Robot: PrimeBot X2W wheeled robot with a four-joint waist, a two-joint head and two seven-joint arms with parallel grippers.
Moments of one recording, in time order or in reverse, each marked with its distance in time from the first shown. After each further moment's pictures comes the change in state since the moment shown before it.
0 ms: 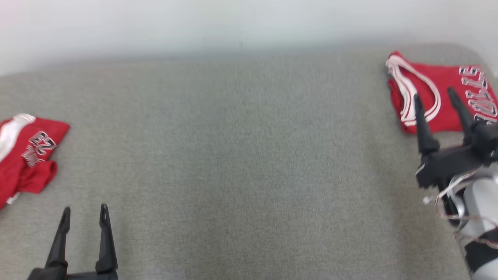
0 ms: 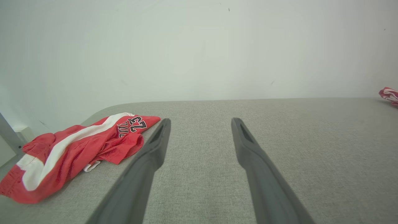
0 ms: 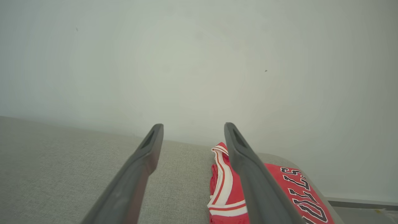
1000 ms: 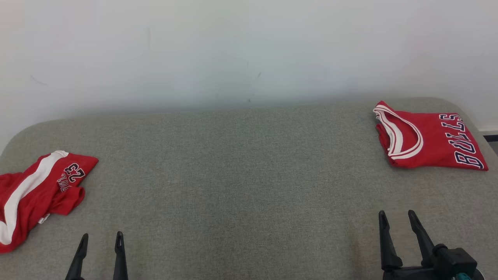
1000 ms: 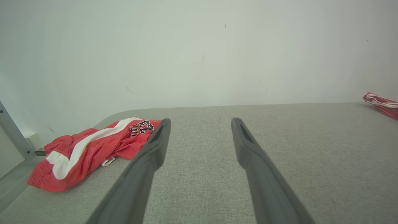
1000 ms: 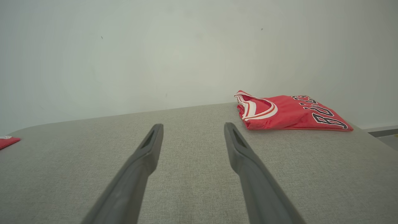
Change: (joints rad) left arm 0.067 0.006 -0.034 0.089 0.012 -0.001 0.000; right arm 0.567 0.333 -0.167 -0.299 -0.077 0.000 0.001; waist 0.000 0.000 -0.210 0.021
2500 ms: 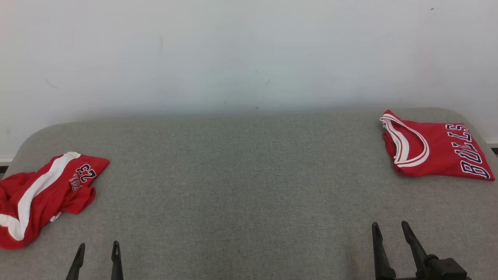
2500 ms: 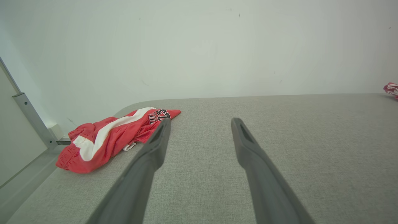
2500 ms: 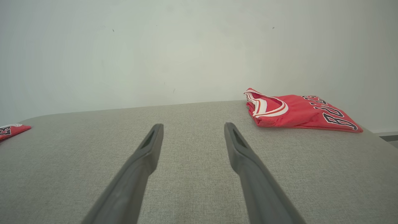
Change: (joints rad) left arm 0.002 0.023 -0.002 0.063 0.009 0.028 0.000; right arm 0.041 0.049 -0.008 -0.005 -0.072 0.000 -0.001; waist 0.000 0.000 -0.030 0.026
